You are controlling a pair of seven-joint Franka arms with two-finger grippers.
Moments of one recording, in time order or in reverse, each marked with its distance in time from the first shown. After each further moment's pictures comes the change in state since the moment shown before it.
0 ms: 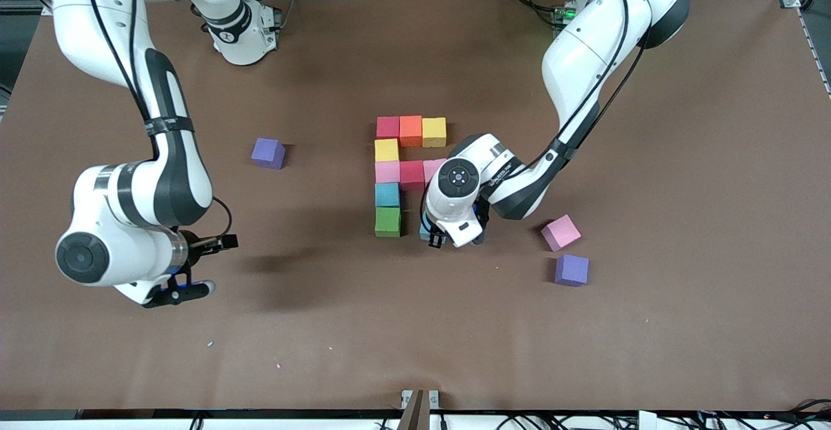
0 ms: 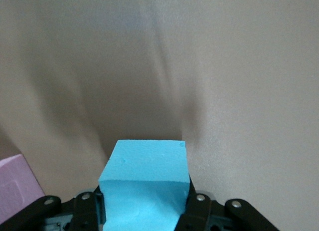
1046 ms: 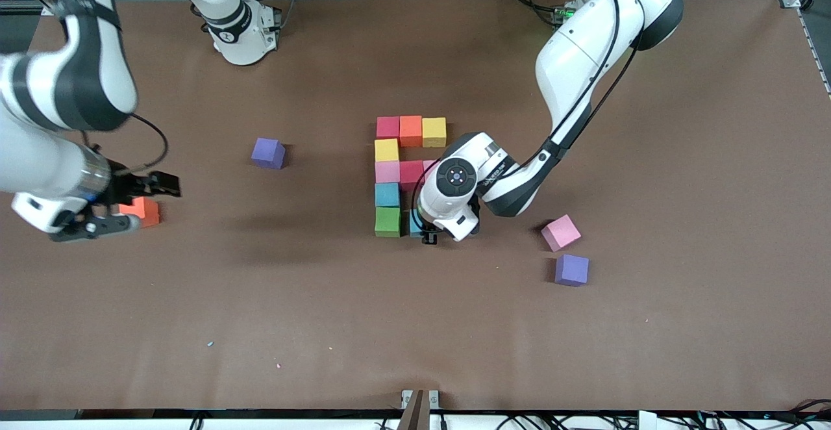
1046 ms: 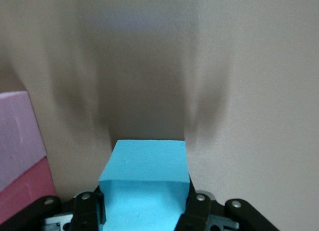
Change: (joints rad) left arm -0.019 0.016 0.001 0.005 -0.067 0.061 -0.216; right arm -0.036 -0.406 -0.006 -0.173 -0.107 -0.172 -0.011
